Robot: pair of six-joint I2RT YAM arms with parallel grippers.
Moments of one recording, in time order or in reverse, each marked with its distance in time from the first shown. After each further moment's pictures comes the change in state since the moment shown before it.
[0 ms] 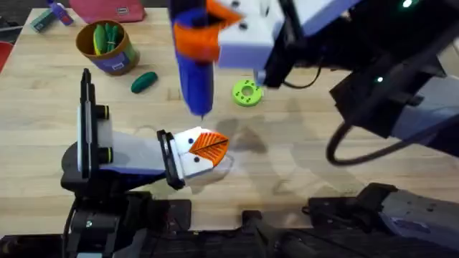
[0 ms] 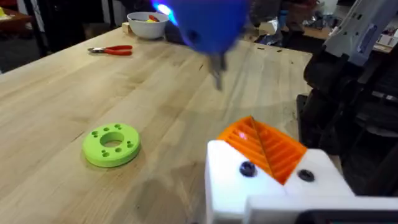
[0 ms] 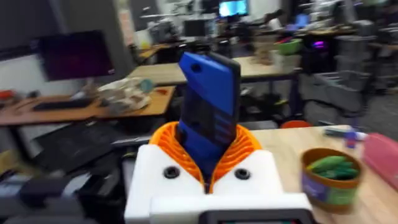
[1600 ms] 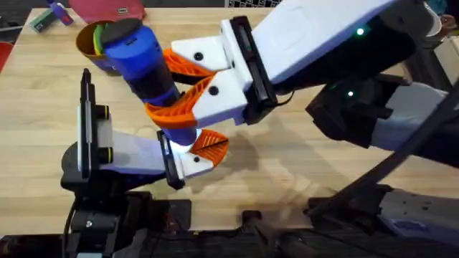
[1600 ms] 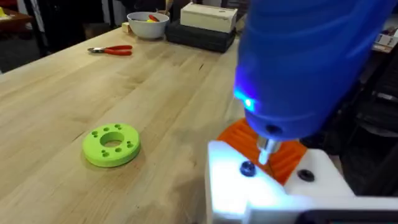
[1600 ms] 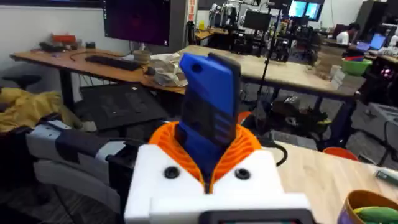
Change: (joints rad) left arm 0.000 0.000 0.000 0.000 0.000 0.000; right arm 0.147 0.060 0.007 0.026 -0.124 -0.217
